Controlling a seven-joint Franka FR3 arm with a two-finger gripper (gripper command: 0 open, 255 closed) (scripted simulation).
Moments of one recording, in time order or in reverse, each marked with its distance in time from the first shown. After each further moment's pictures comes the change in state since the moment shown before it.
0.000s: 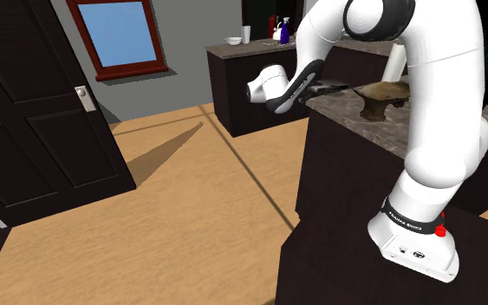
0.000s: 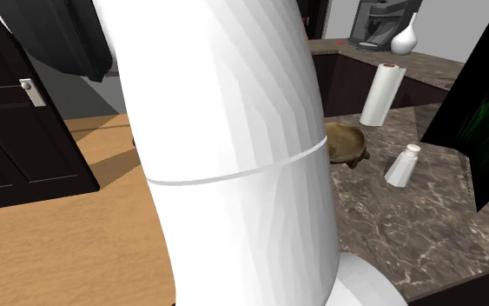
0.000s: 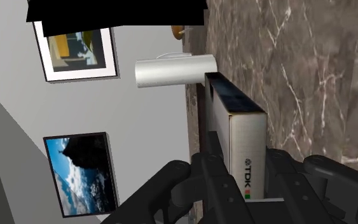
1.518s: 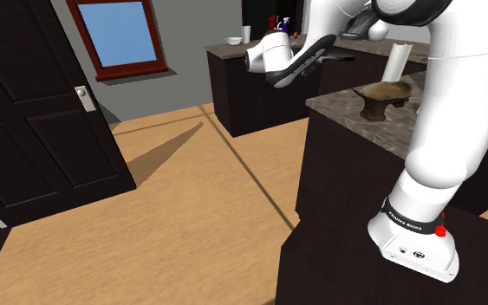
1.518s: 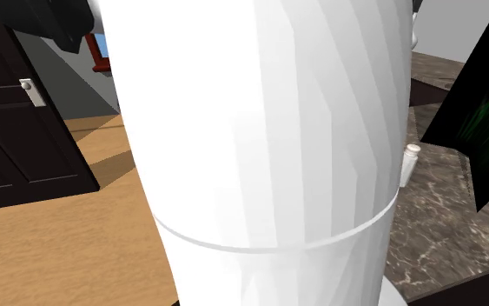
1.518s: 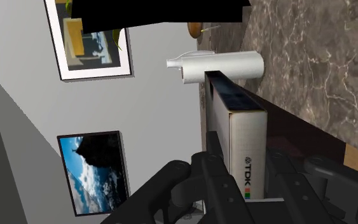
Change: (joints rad) arm 0.012 -0.181 -0.001 0.032 -0.031 -0.065 -0.207
